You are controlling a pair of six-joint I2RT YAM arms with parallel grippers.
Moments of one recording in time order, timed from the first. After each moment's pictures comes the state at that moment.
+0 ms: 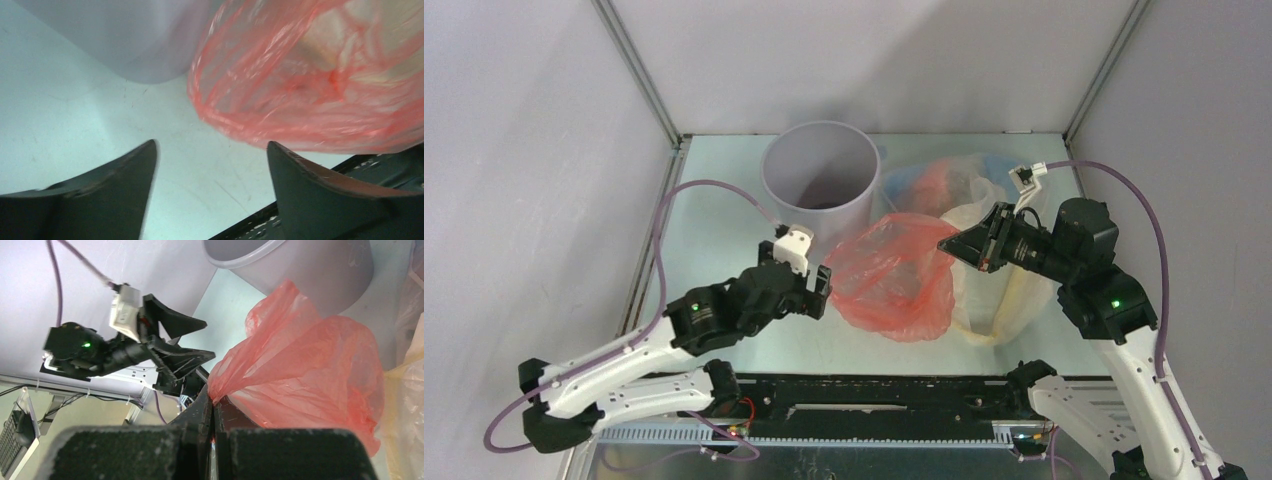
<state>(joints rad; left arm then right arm) -1.10 0.81 0.91 -0.67 -0.51 -0.37 0.38 0.79 1.14 -0.60 -0.57 0.66</state>
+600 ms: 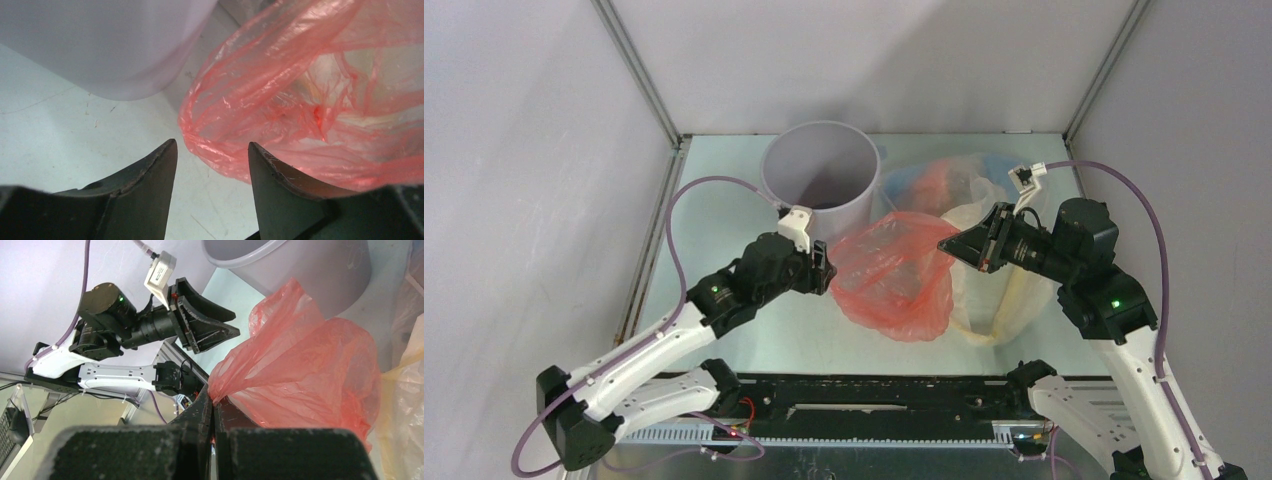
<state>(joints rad) -0.79 0.93 0.80 -0.40 -0.17 -0.39 0.38 0.79 1.14 -0.60 -0.57 0.64</state>
